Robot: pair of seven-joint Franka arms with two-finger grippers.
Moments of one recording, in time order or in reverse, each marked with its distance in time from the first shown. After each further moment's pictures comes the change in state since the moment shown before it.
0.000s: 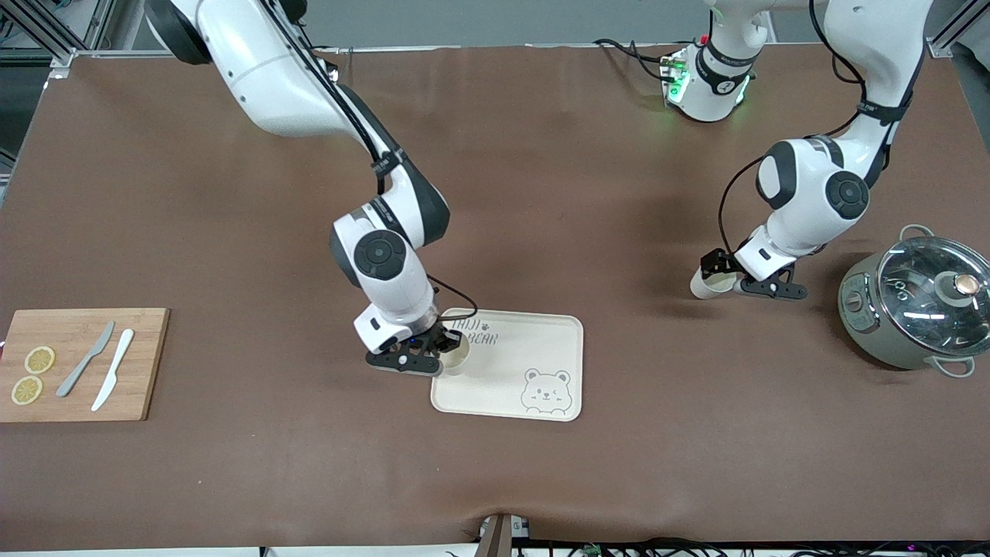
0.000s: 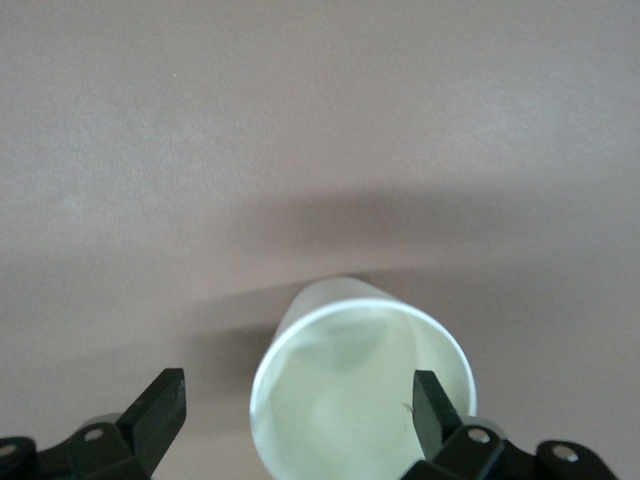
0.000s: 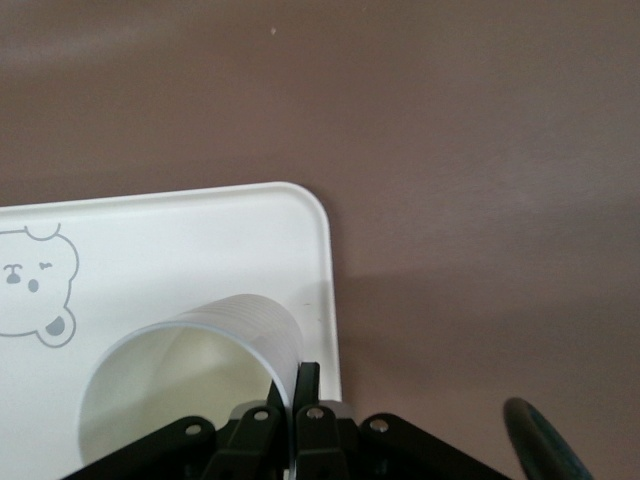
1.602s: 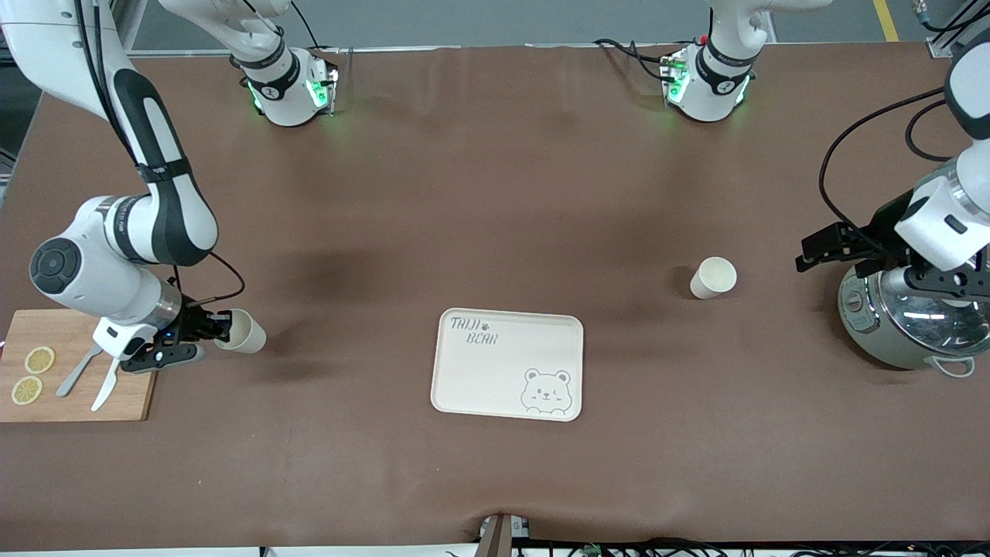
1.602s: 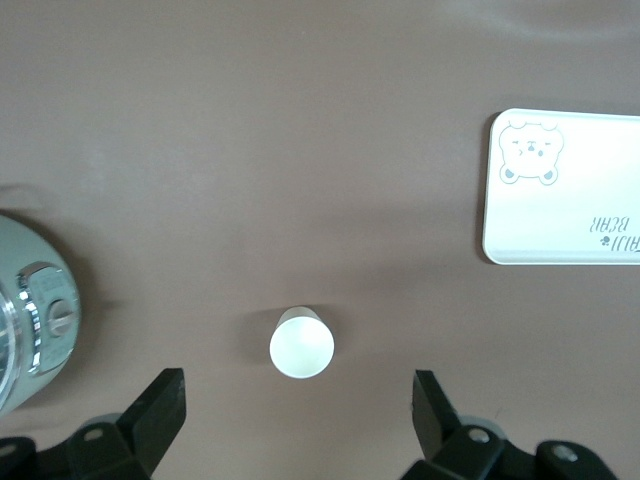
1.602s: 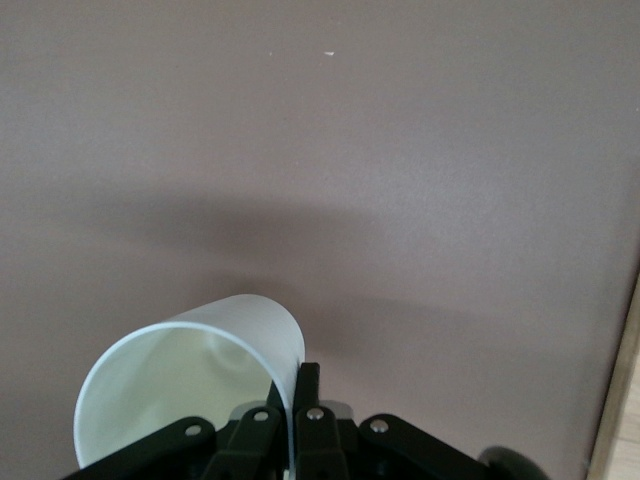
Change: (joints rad) left arm -0.137 -0.078 0.162 0.815 0.047 -0.864 -0.170; right arm -0.559 -0.296 0.005 -0.517 0.115 0.108 -0.957
